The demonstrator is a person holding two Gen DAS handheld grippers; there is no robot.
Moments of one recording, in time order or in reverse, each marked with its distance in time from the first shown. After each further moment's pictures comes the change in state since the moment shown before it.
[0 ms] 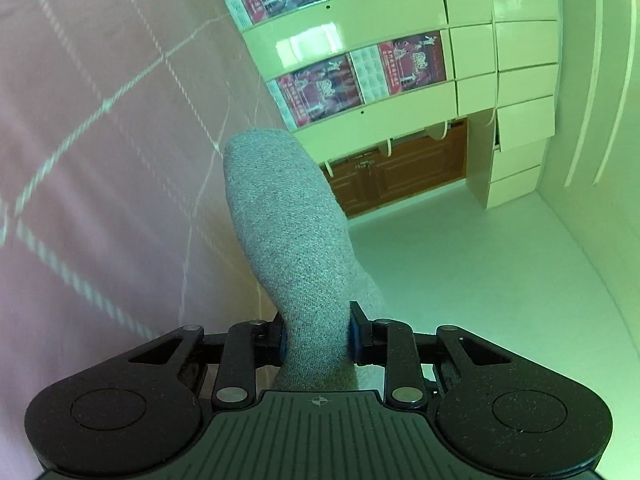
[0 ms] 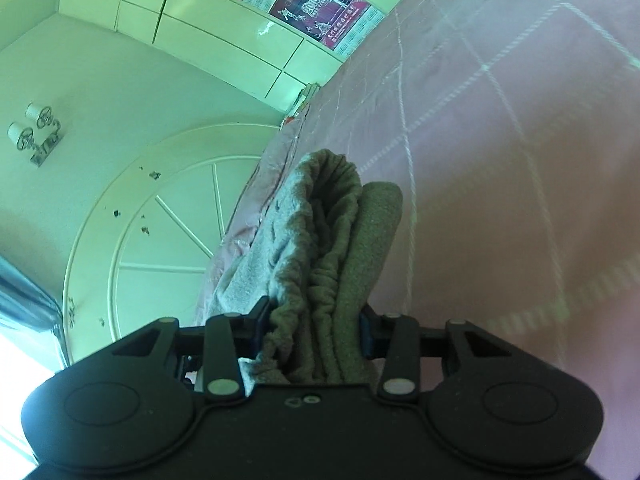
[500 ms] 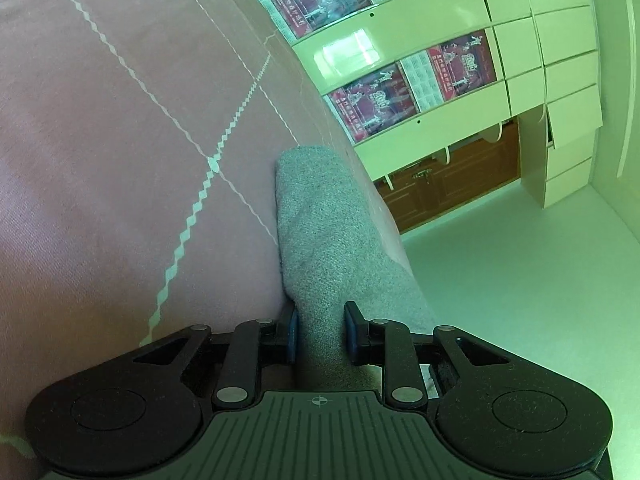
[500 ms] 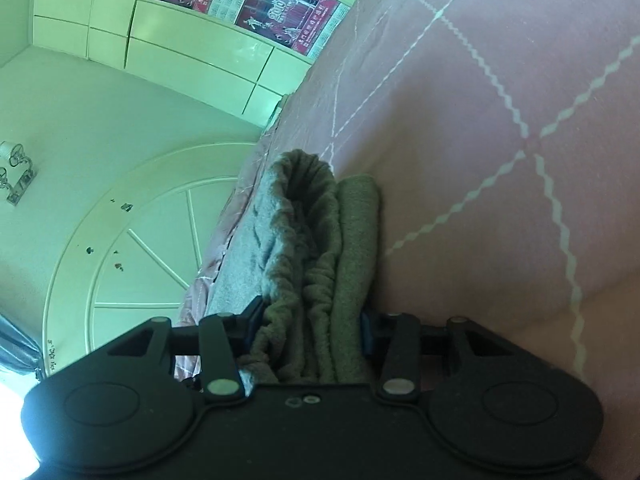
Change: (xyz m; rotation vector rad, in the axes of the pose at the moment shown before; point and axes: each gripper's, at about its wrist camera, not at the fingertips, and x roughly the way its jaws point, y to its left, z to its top) left arm 0.031 0.091 0.065 0.064 -0.033 0.162; right arm 0.086 -0.102 0.004 0.079 -0.035 0.029
